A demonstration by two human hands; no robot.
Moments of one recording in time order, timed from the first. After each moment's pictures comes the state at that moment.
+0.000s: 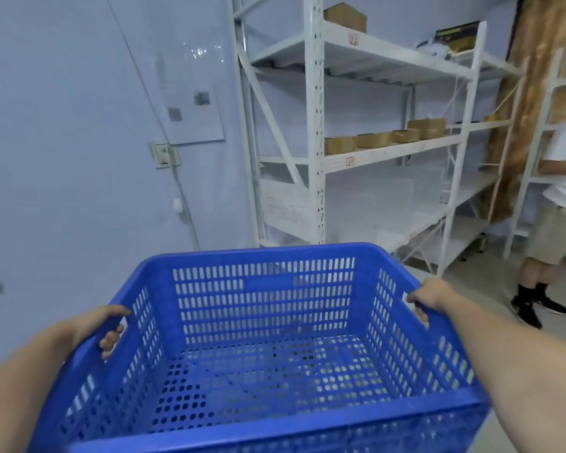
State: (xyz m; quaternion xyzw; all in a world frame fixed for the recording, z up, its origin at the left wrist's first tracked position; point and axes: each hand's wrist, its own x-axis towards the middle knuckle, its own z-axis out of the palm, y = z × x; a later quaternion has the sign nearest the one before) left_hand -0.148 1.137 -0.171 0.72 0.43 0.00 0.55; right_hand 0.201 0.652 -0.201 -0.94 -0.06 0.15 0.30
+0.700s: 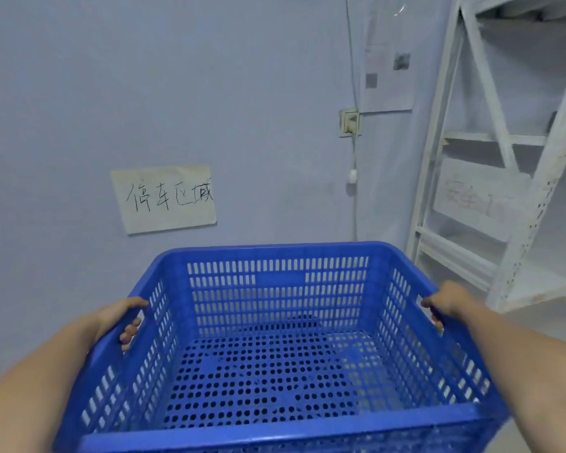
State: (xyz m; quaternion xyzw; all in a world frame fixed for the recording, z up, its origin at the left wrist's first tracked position) left_hand -0.450 1.275 -0.204 0.56 0.60 0.12 0.55; right_hand 0.063 0.976 -0.231 -0.93 -0.23 0.19 0.21
